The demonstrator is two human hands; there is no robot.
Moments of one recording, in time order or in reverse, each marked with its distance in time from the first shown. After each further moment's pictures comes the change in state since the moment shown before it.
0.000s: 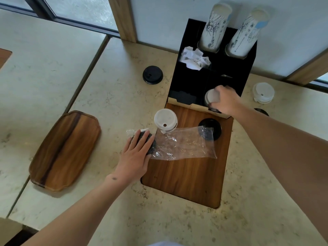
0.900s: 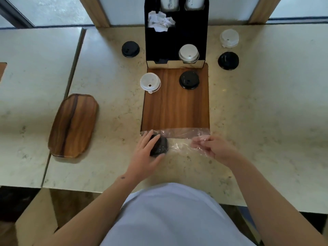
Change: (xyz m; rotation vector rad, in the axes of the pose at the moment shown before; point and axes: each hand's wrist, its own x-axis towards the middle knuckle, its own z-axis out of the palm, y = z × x) left_hand -0.153 0.076 0.000 -0.426 -0.092 0.038; right_hand -0.362 0.027 0.142 1.360 -0.405 0.479
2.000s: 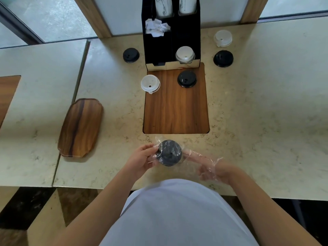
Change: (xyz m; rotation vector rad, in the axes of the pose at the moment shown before) left_hand -0.009 0.007 -0.014 -1.079 -0.177 -0.809; right_hand -0.042 0.066 0.020 -0.220 -0.210 0.147
